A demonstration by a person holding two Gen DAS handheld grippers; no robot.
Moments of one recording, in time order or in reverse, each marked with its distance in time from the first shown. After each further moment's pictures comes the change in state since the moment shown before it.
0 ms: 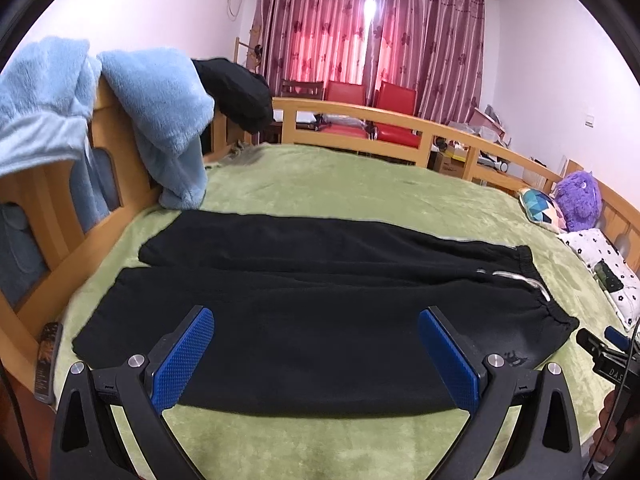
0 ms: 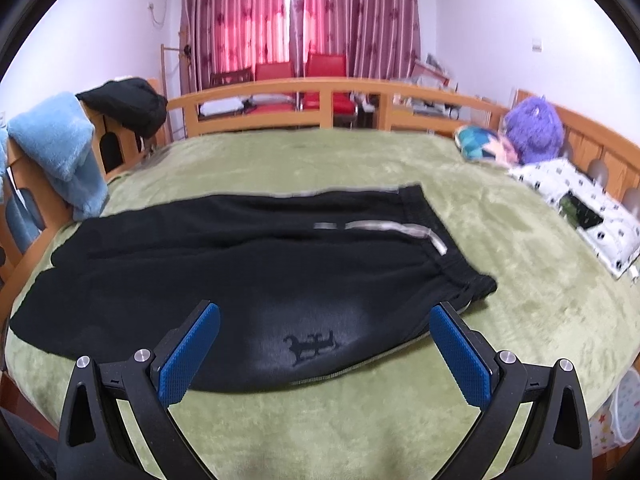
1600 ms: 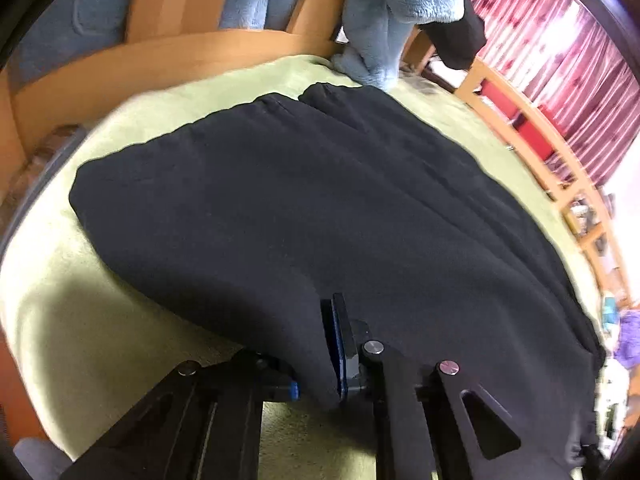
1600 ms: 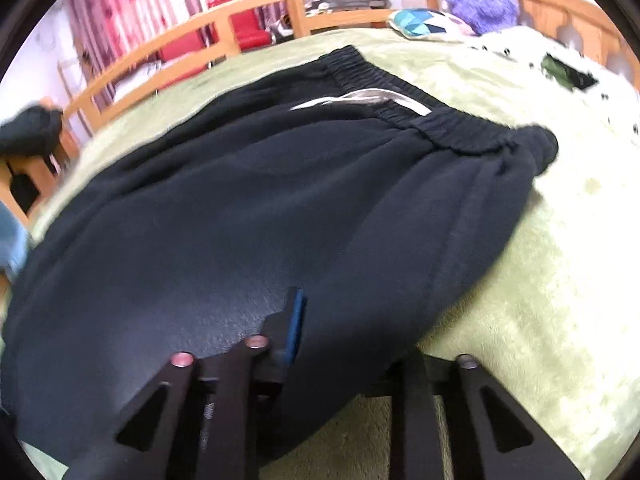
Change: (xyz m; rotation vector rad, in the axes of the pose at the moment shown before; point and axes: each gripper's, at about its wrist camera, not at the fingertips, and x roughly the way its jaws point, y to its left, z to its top) left arm 0.142 0.223 -0.091 -0.573 0.214 0.150; right arm 0.191 -0.078 -0.043 0.356 0.206 -0.081
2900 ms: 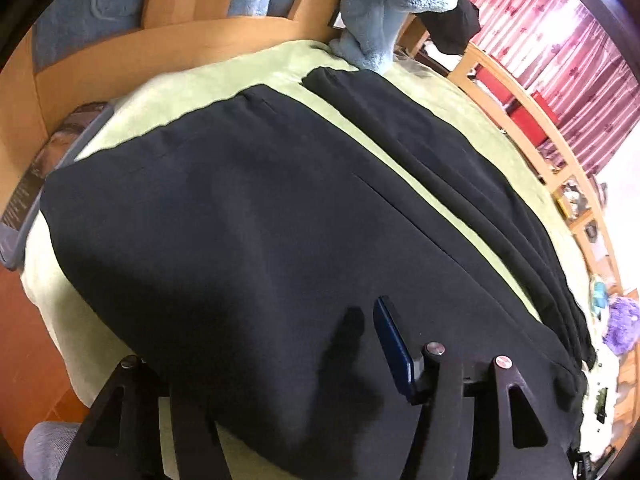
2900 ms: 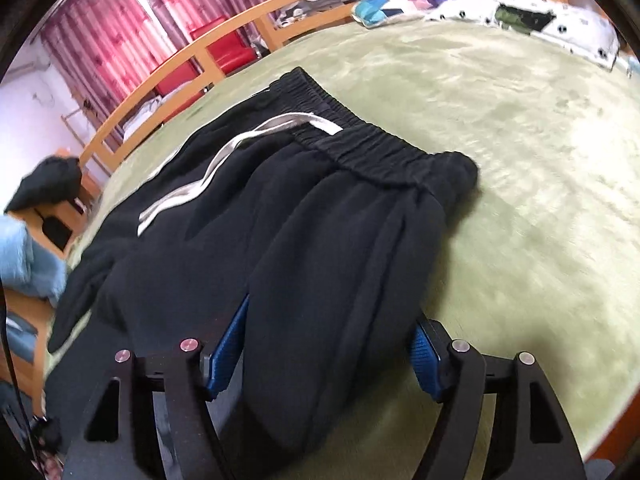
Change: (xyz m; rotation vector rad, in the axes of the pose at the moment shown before) left arm -0.021 0.006 -0.012 0.029 0.060 0.037; right arm -0.048 -0.093 -0.024 0.151 0.014 0.124
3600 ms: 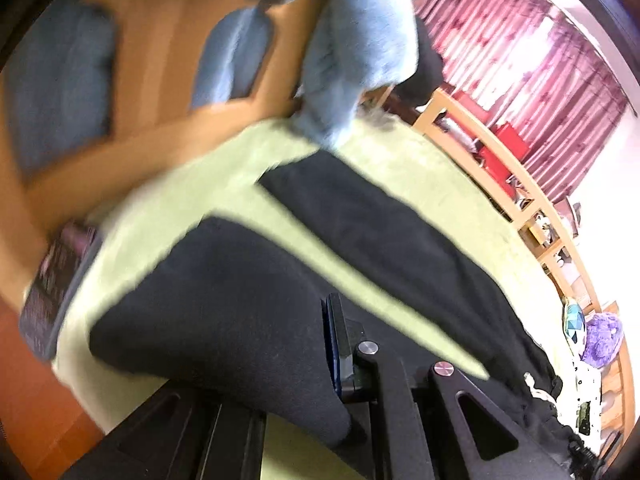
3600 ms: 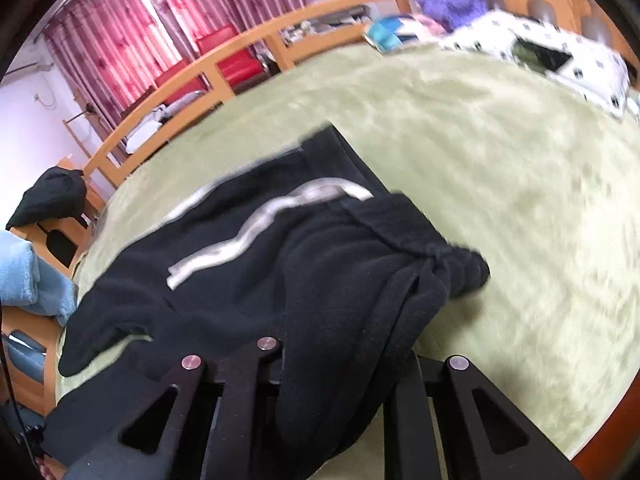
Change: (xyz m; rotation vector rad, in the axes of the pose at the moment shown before) left arm -0.065 -0.039 0.082 0.035 -0.138 -0.113; right arm -0.038 0.057 0.078 -0.052 -0.037 -0.016
